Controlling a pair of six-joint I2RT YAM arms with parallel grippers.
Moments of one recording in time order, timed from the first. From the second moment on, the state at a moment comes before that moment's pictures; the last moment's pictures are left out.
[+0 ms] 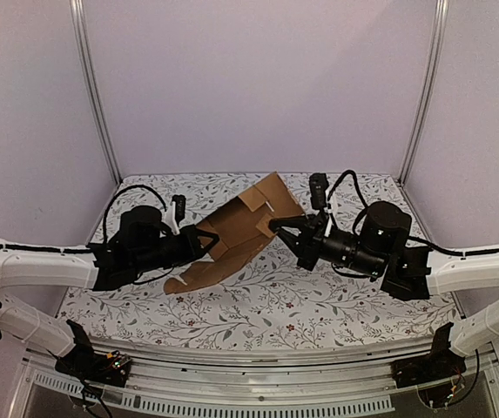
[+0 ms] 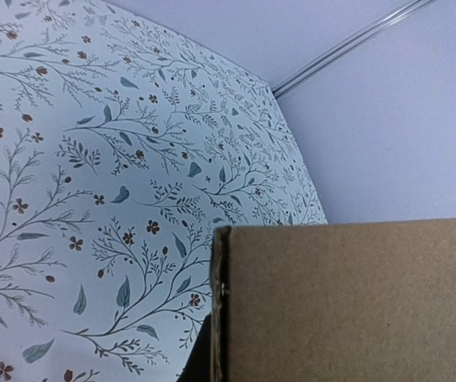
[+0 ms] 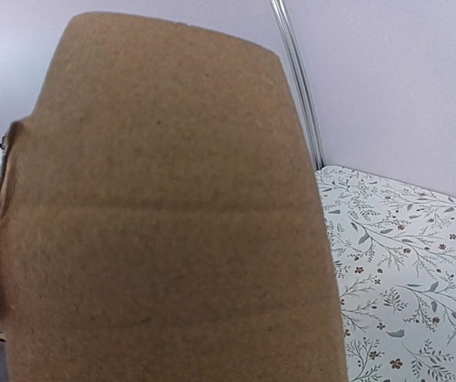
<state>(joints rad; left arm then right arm) -0.82 1.29 0.60 0.35 0.01 -0.89 1.07 1.28 0.72 0.61 -0.04 0.33</state>
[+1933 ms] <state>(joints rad) -0.80 1.23 0.64 0.19 -0.17 -0.46 1.13 0.92 0.73 -0.16 0.14 0.09</state>
